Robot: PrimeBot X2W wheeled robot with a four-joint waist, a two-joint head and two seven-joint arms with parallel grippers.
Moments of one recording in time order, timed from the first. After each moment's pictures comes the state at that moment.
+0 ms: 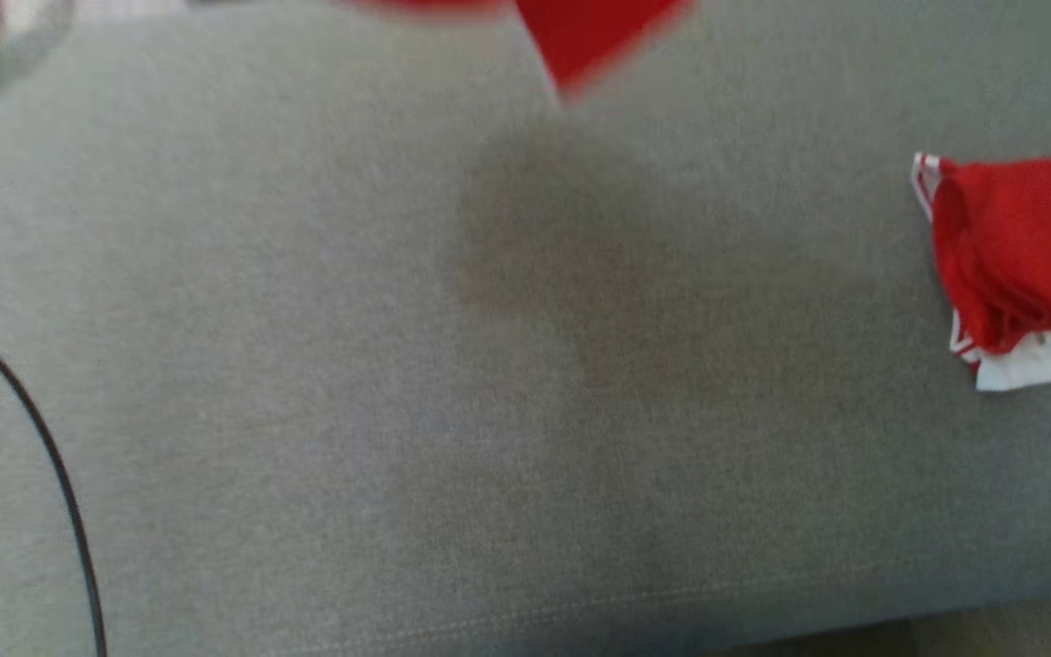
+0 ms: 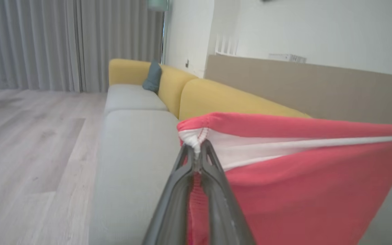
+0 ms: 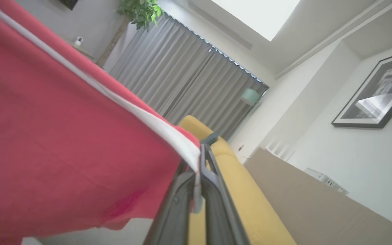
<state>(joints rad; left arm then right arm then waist) -1.27 0.37 -0.50 0.54 -0.80 0.03 0.23 -1.32 -0.40 0.57 0.59 0.12 0.13 -0.02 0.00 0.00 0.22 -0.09</state>
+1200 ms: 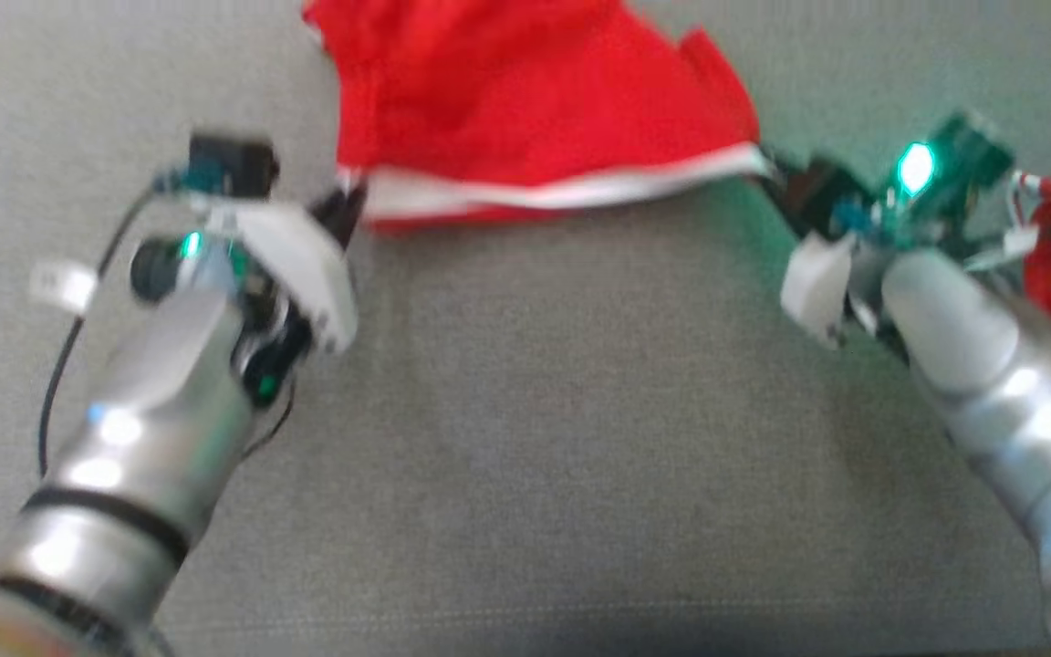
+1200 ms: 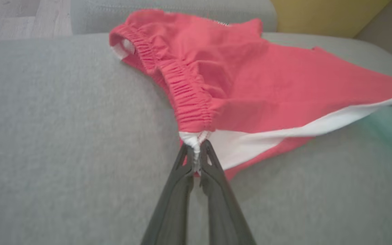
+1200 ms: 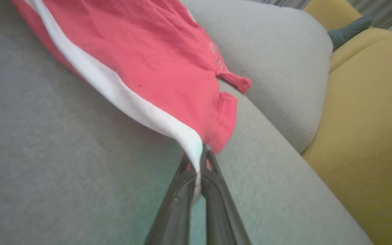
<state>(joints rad) -0.88 0.21 -0.82 0.96 -0.82 -0.13 -0.05 -0.96 -0.26 0.83 1.10 0.03 0.13 -0.26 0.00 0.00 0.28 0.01</state>
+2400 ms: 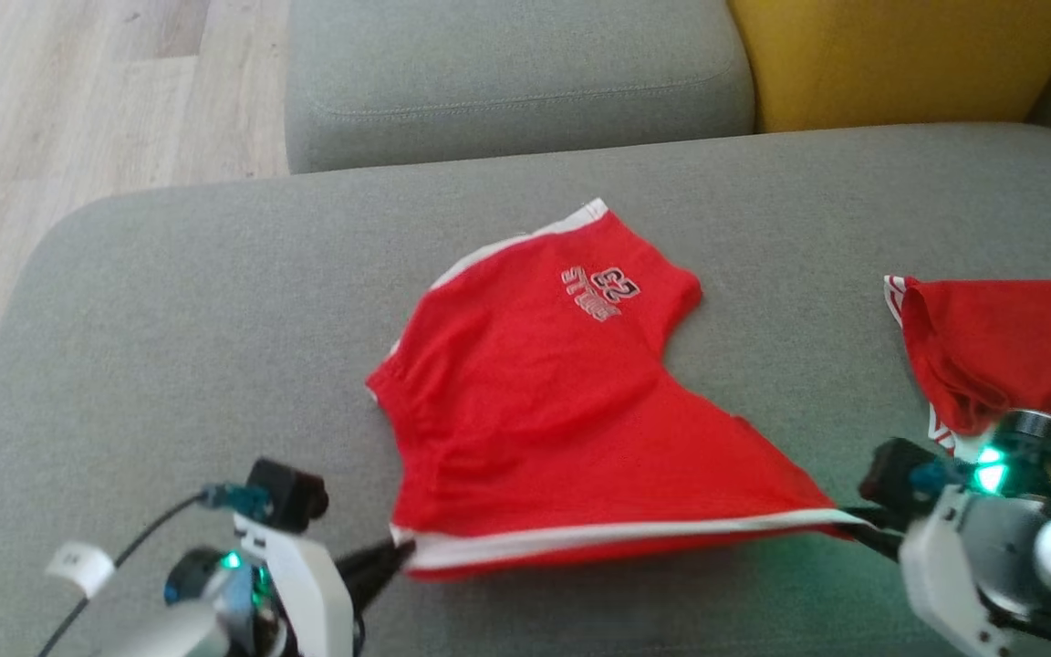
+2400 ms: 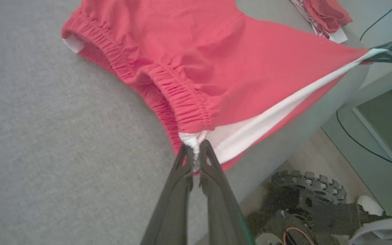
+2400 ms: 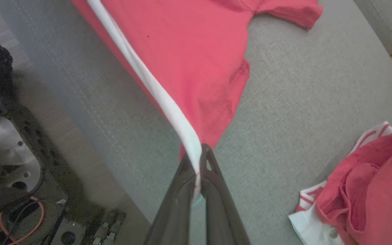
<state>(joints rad) -0.32 0.59 -1.03 0.19 -0.99 0.00 0.14 -0.58 -0.93 1.30 0.09 0.63 0.13 0.35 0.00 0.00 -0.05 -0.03</state>
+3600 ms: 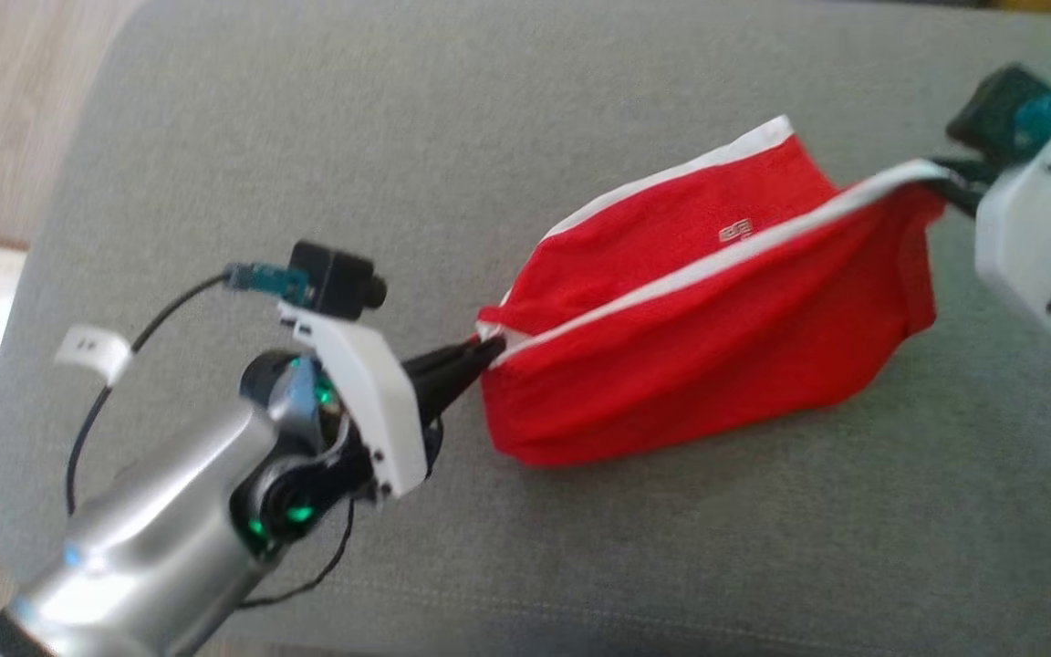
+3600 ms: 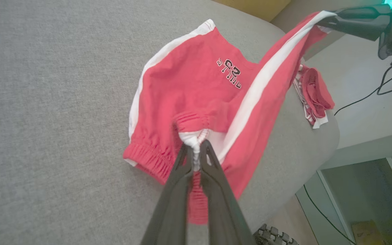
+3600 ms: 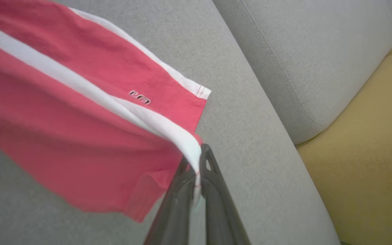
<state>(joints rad) -0.58 0.47 -0.93 0.09 -1.15 0.02 0.29 -1.14 -0.97 1.30 0.12 0.74 0.13 0.54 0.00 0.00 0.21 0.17</state>
